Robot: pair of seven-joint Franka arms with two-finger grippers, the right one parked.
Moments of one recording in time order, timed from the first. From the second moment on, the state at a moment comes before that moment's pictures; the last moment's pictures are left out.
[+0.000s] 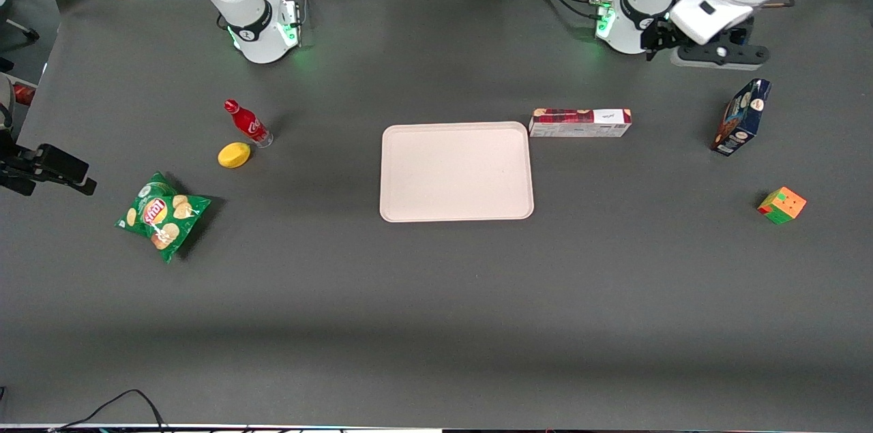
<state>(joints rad) 0.06 -0.52 -0.30 -2.27 -0.10 1.63 -0.02</state>
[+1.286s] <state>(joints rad) 0.03 -0.55 -0.44 -2.58 -0.19 2.04 1.08</state>
